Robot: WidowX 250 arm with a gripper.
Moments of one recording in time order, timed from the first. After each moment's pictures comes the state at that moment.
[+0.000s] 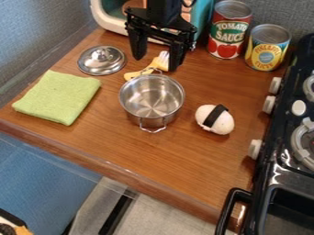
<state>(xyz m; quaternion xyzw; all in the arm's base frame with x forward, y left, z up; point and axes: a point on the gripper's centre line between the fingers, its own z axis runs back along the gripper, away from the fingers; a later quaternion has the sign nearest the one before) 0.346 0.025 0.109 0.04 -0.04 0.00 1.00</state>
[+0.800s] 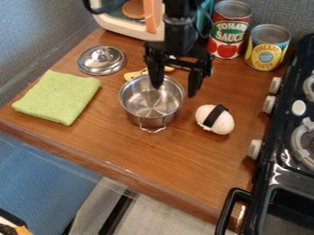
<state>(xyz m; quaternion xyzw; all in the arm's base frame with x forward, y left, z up) 0.350 -0.002 0.062 -0.01 -0.02 0.04 1.00</state>
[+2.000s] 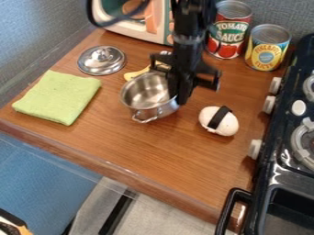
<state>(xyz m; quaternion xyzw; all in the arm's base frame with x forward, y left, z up) 0.341 -0.016 0.065 0.01 -0.05 0.03 1.00</state>
